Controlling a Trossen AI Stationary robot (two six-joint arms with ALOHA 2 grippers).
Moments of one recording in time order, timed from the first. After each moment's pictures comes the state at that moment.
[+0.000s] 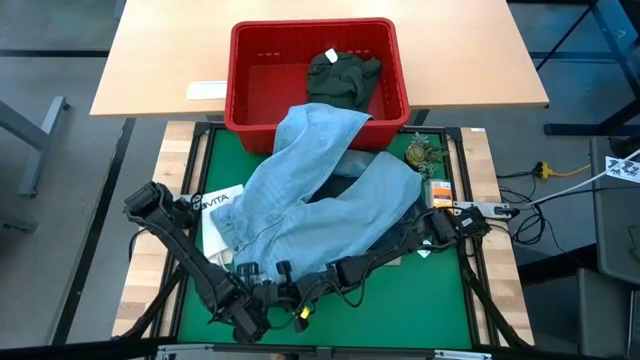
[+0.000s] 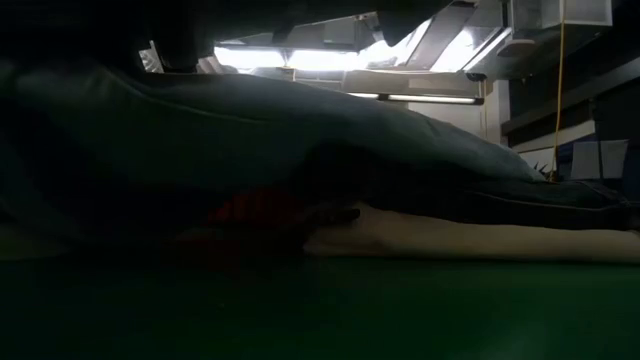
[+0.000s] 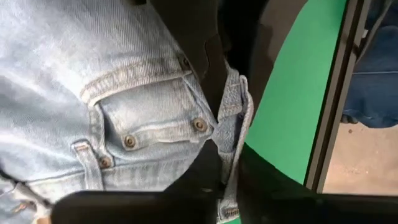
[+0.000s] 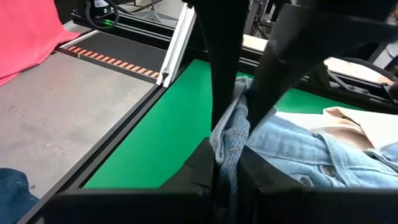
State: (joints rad) left arm -0.77 1.84 1.49 -1.08 -0.13 -0.93; right arm 0.17 2.32 1.64 0.36 0.06 -0.09
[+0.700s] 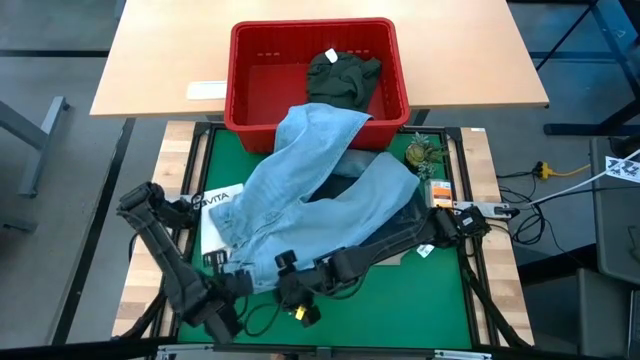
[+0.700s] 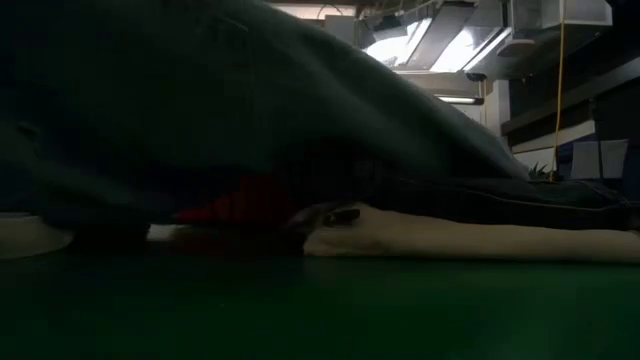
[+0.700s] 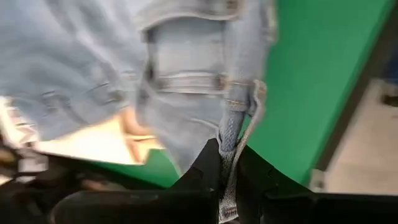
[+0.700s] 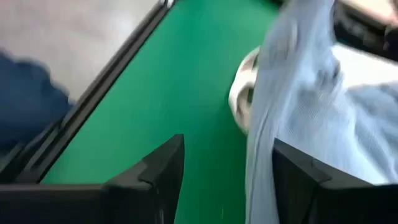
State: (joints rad) left arm -0.87 1.80 1.73 -1.58 -0.12 -1.13; right arm 0.17 2.31 2.20 -0.73 0.06 -0.16
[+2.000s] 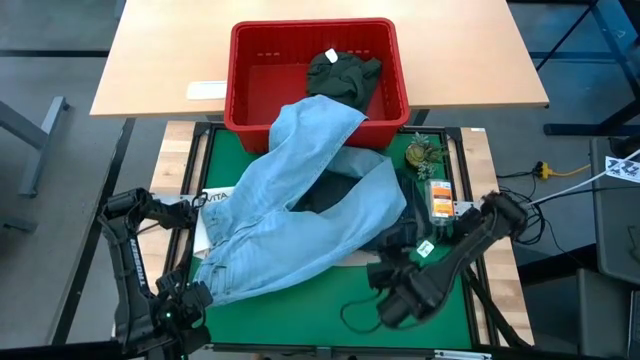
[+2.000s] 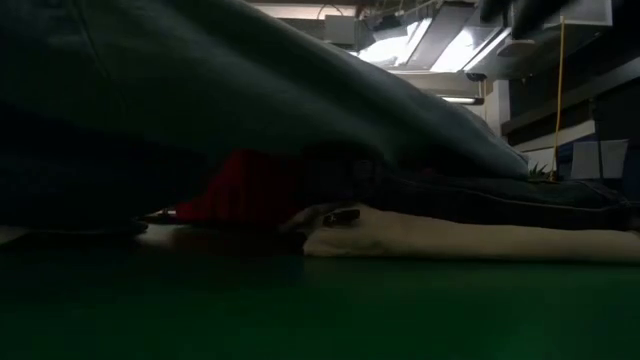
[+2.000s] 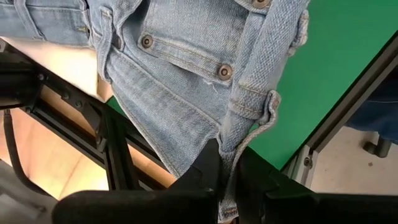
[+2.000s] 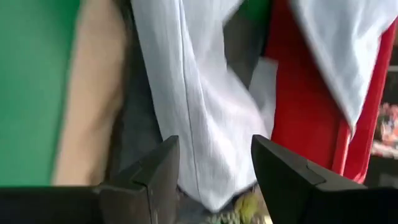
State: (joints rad) left arm -1.17 1.79 1.64 -1.57 -0.14 -1.77; right arm 0.45 1.84 1.64 -1.55 0.76 0.42
